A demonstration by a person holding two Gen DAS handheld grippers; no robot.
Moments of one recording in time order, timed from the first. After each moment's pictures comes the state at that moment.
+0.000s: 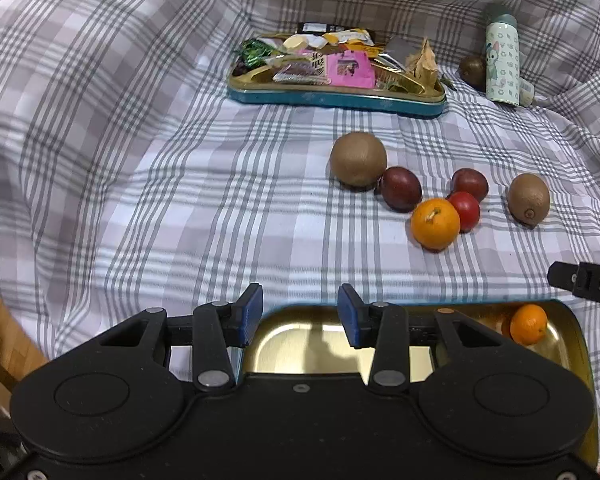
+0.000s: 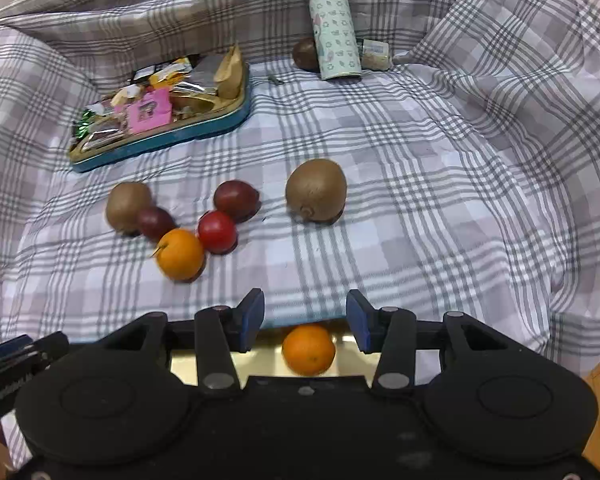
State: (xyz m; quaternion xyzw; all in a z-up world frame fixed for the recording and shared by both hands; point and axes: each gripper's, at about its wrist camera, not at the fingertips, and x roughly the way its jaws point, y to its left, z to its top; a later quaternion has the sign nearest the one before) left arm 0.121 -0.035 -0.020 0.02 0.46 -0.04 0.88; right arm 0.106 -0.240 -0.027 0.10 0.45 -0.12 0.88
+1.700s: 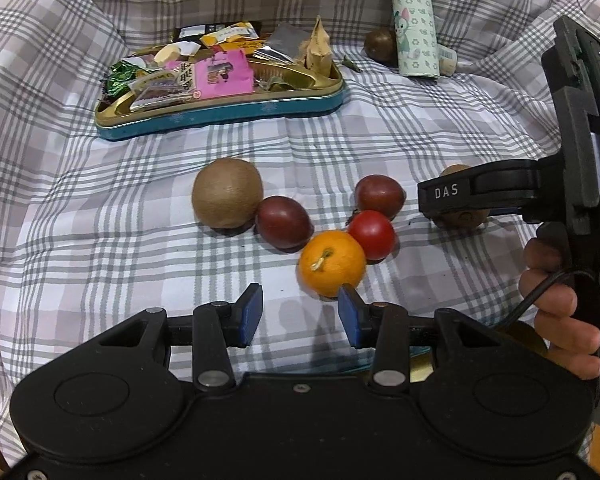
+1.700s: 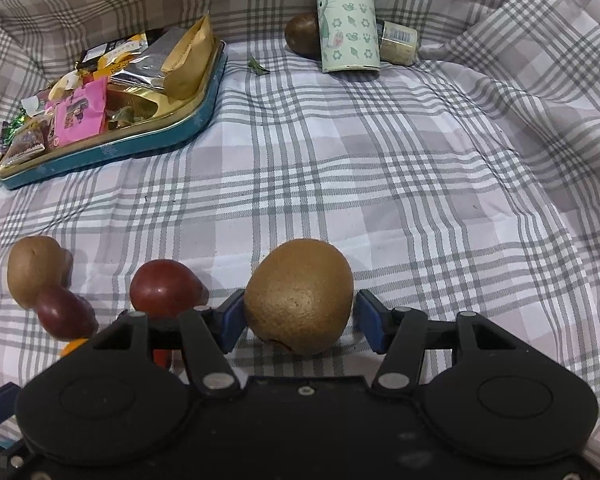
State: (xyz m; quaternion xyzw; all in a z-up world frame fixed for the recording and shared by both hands) left arm 0.169 -0.102 -0.038 0.05 0.47 -0.16 0.87; right arm 0.231 -0.287 -0.081 0.06 0.48 -0.11 0.87
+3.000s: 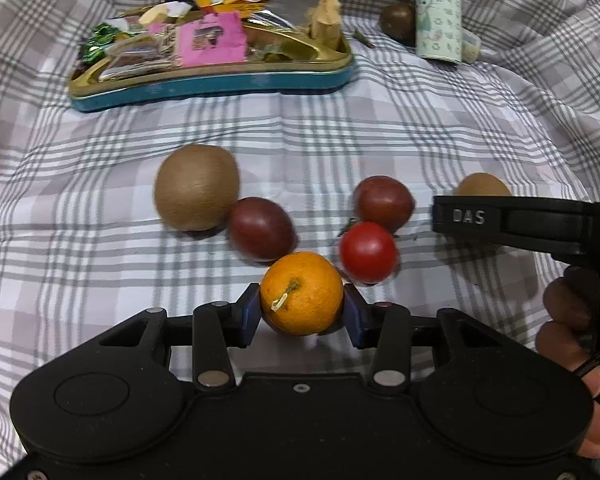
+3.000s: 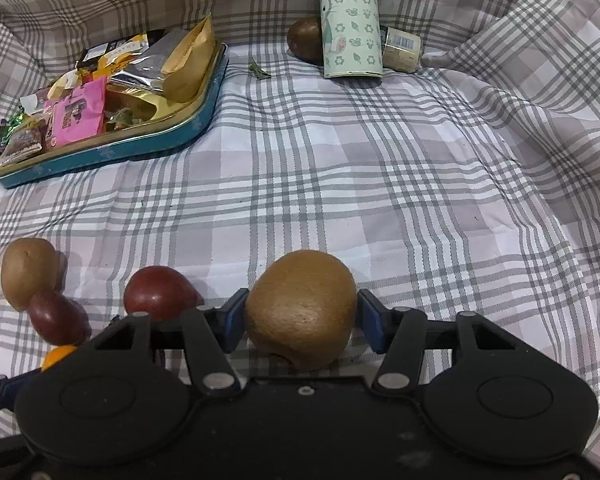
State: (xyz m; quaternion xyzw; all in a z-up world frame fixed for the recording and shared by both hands) left arm 0.204 -0.118 -0.059 0.02 0.52 -0.13 0.84; right arm 0.238 -0.286 -0.081 0.05 0.48 -0.12 0.87
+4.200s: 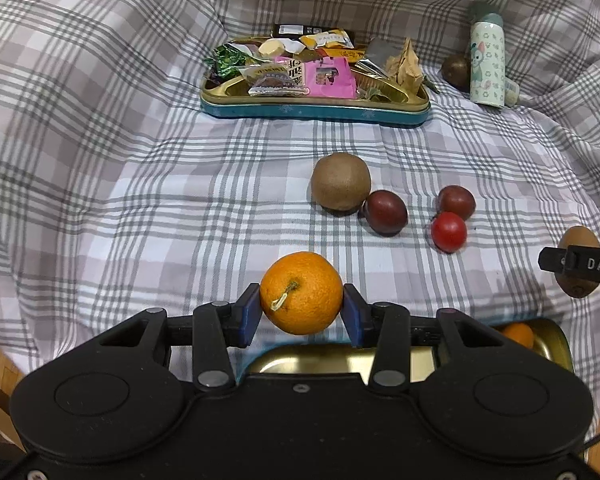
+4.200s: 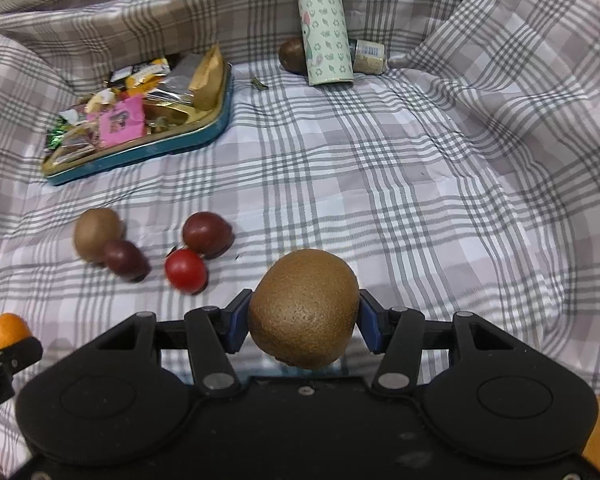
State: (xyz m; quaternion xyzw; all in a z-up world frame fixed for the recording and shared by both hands) left arm 0.144 -0.035 -0.007 0.02 0.48 -0.07 0.88; right arm 0.142 -0.261 -0.020 0.08 0.46 -0.12 0.87
